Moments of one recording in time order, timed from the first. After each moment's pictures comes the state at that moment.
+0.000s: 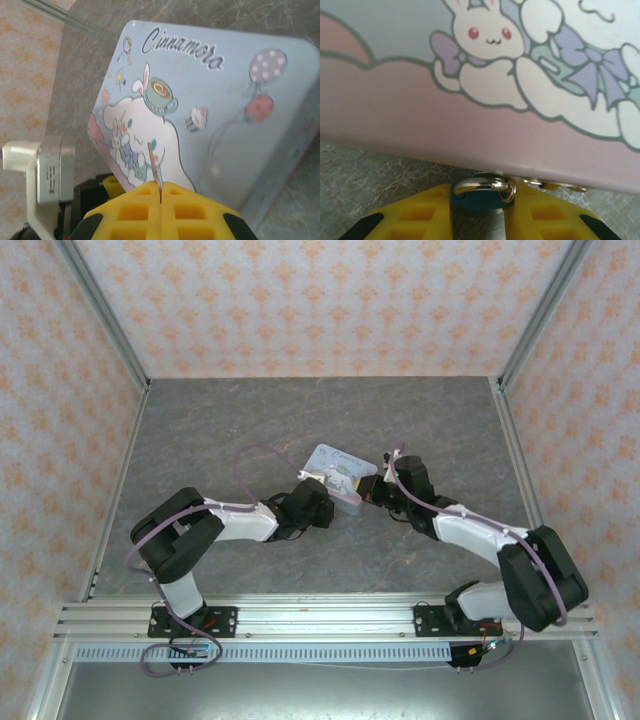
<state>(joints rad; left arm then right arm) -0.78 1.74 0.78 0.13 -0.13 -0.62 0.48 1.35 0.59 0.18 -0.32 0.79</state>
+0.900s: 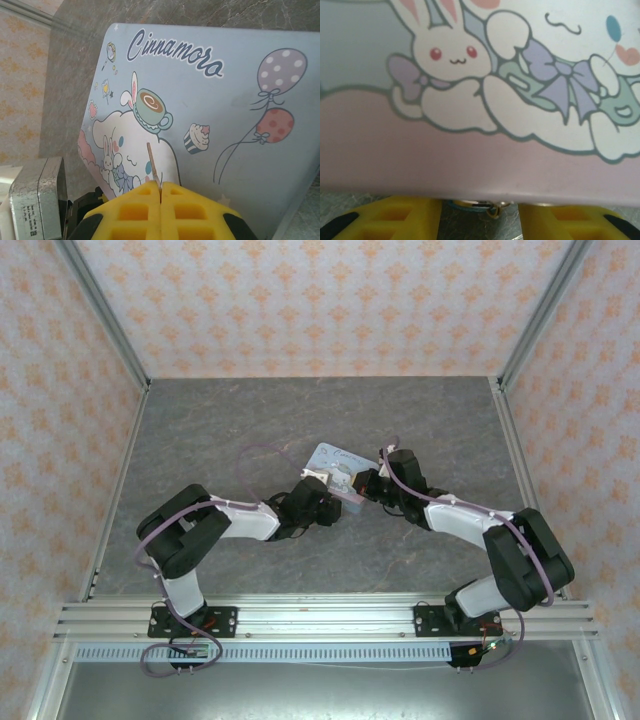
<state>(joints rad) -0.77 1.78 0.78 0.24 -0.07 -0.59 0.48 1.44 0.65 0.17 -0.30 0.84</state>
